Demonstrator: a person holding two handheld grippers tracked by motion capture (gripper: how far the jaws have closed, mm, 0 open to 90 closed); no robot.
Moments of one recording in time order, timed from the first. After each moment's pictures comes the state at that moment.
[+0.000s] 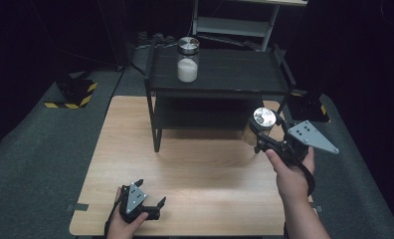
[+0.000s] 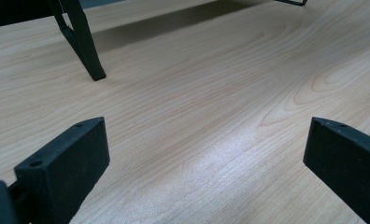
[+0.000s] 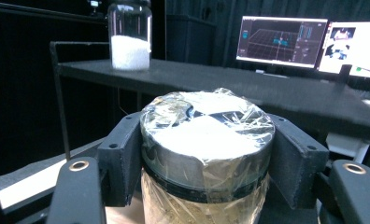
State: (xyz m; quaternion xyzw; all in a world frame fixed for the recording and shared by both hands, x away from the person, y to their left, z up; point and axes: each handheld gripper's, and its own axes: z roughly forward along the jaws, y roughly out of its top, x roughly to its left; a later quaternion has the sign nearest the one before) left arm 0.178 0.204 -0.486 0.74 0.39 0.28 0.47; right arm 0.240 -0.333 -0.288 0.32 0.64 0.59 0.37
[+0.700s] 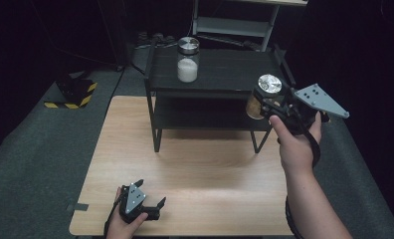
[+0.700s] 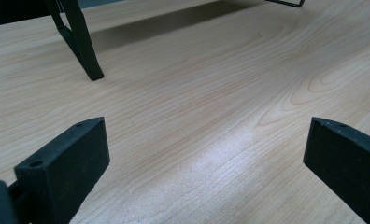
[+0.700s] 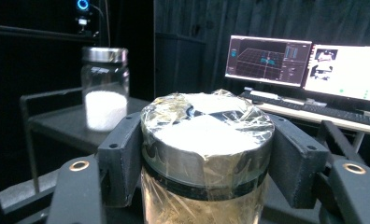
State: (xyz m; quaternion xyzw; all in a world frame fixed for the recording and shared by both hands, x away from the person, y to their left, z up) left arm 0.179 0.206 -0.487 0.74 0.39 0.28 0.48; right arm 0.274 -0.321 -0.232 0.33 0.62 0.60 0.39
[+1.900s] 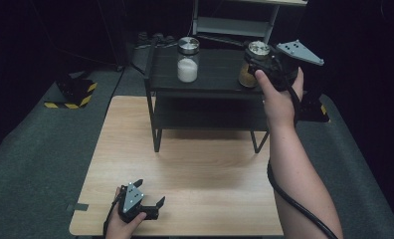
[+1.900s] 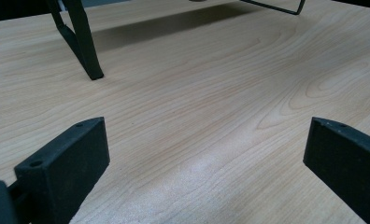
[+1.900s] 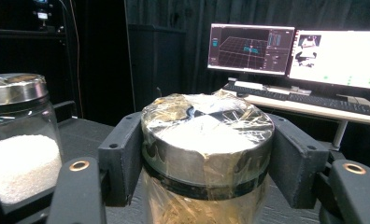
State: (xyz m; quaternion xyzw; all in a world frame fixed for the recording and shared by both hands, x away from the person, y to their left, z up) left arm 0.179 0.212 -0.489 0.73 0.40 0.27 0.49; right arm 0.362 -0.282 -0.196 0.37 0.61 0.57 0.39
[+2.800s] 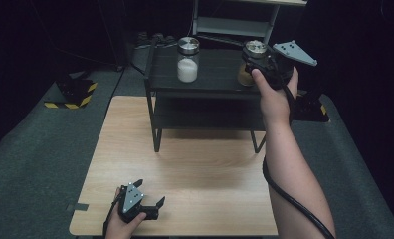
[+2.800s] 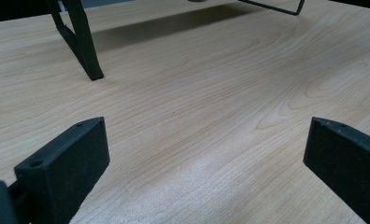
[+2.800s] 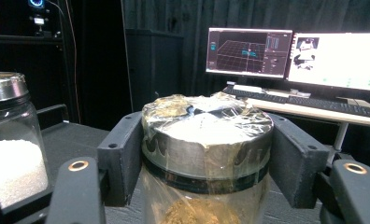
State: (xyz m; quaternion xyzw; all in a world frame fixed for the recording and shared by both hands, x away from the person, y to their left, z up) left arm 0.179 0.212 -0.489 0.73 0.40 0.27 0.49; right arm 0.376 -0.279 -0.210 0.37 0.60 0.58 0.40
